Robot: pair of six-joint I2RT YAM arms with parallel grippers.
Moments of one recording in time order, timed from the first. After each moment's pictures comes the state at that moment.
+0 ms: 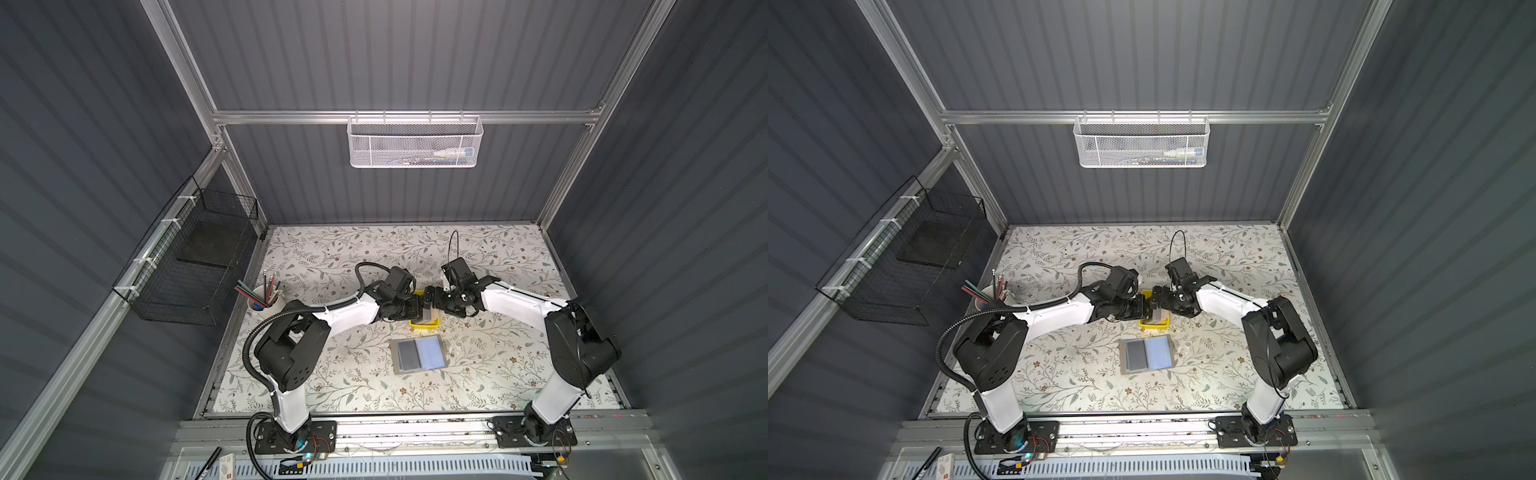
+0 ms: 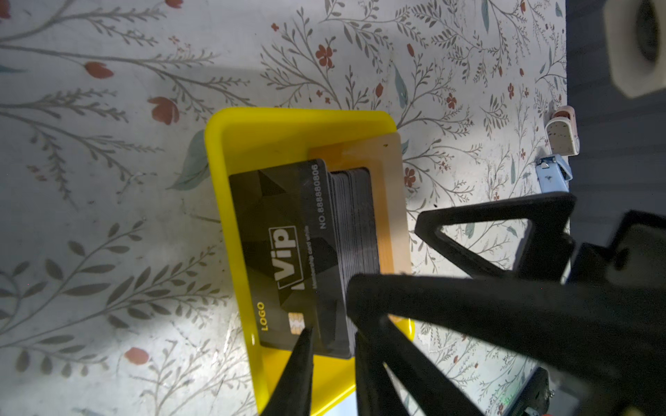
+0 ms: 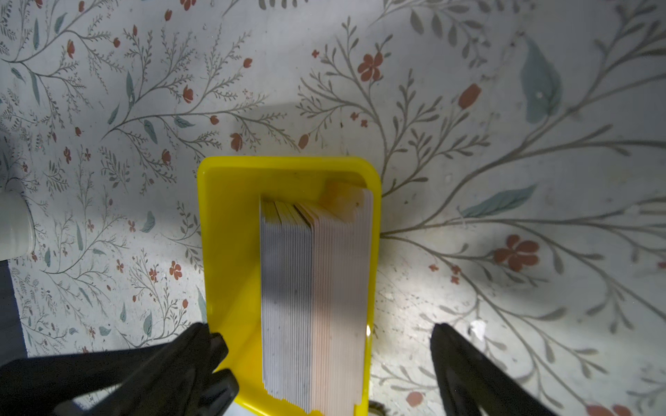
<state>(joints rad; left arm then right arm) -0.75 1.82 1.15 -0.23 0.25 -0.68 0.52 1.74 1.09 -0.41 -0.18 0.65</state>
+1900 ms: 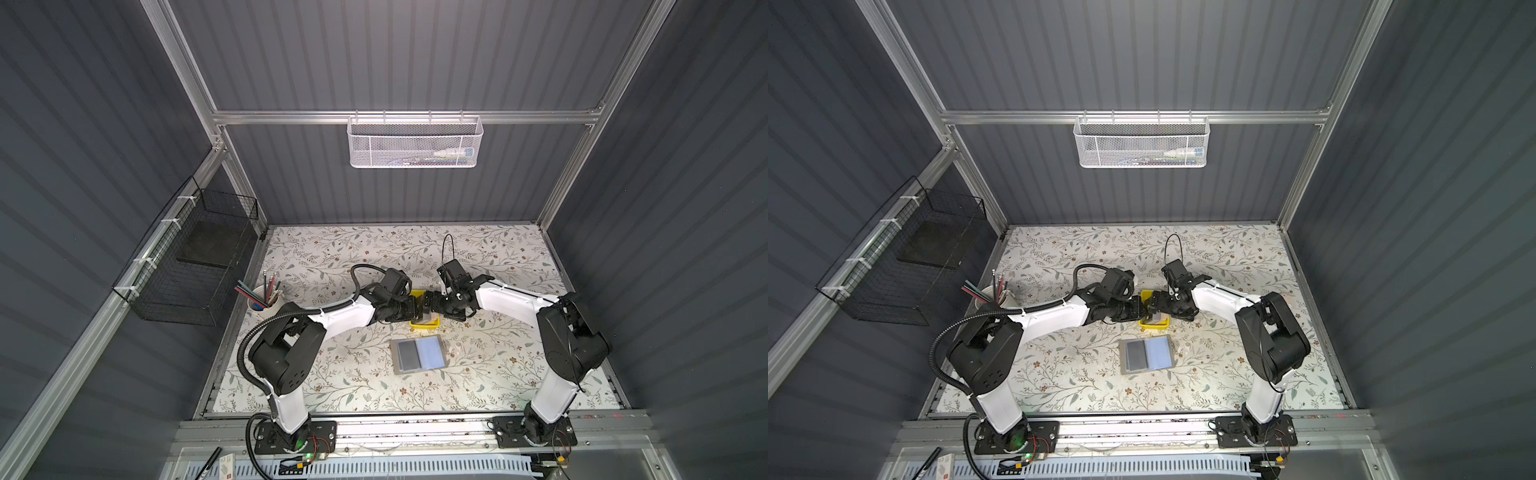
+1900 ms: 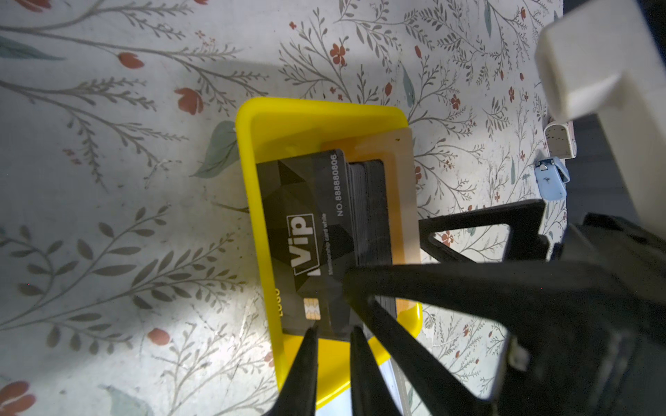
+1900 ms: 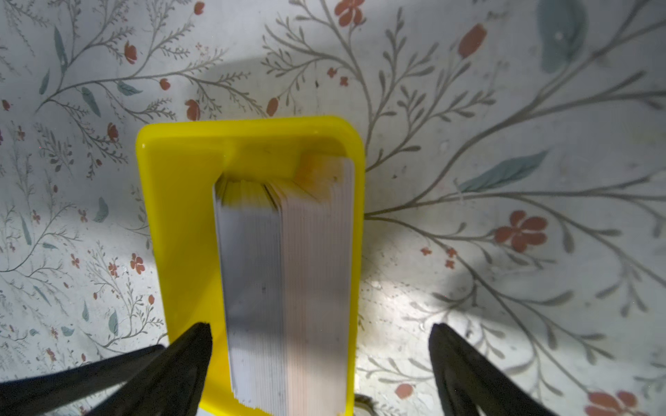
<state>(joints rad) -0.73 1.78 1.10 -0.21 0.26 -0.68 0.54 1.77 1.11 -0.50 -0.15 0.65</state>
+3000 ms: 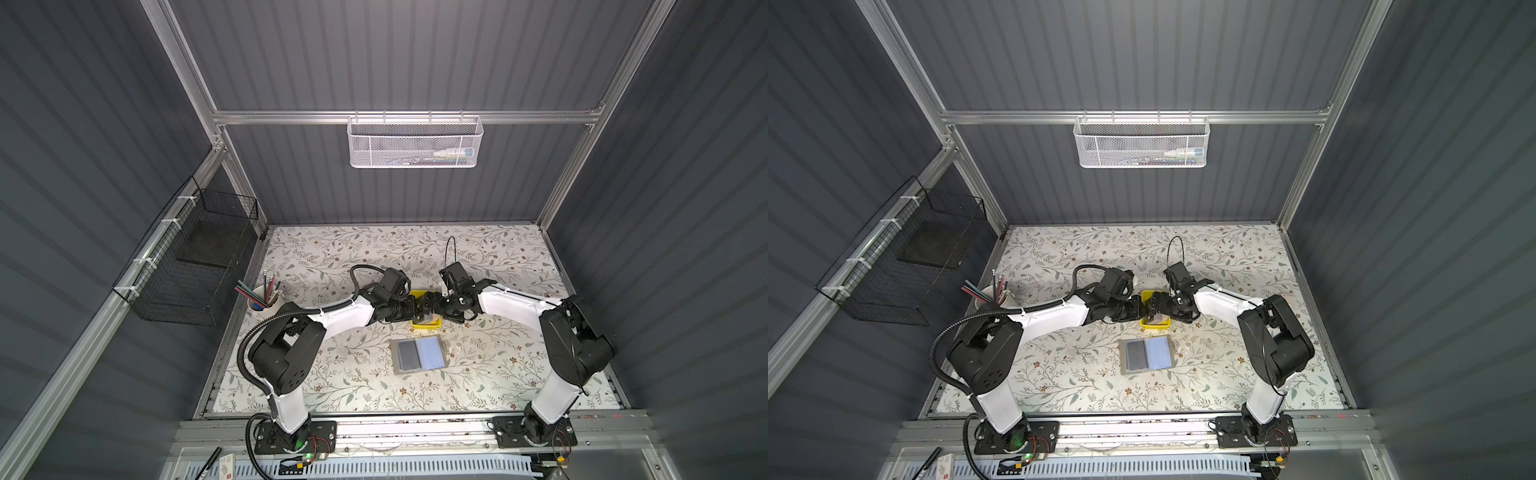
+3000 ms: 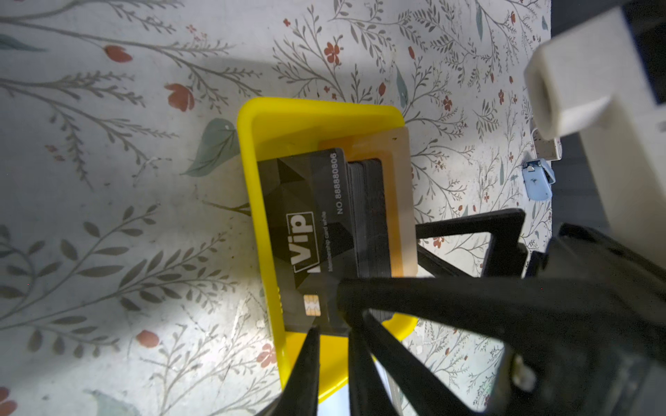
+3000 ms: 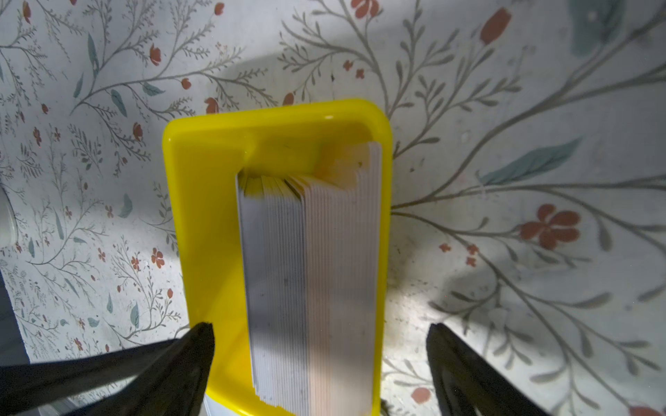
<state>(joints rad) -0.73 1.78 1.10 -0.18 0.29 -0.70 0.54 1.74 1.05 -0.41 -0.20 0.67</state>
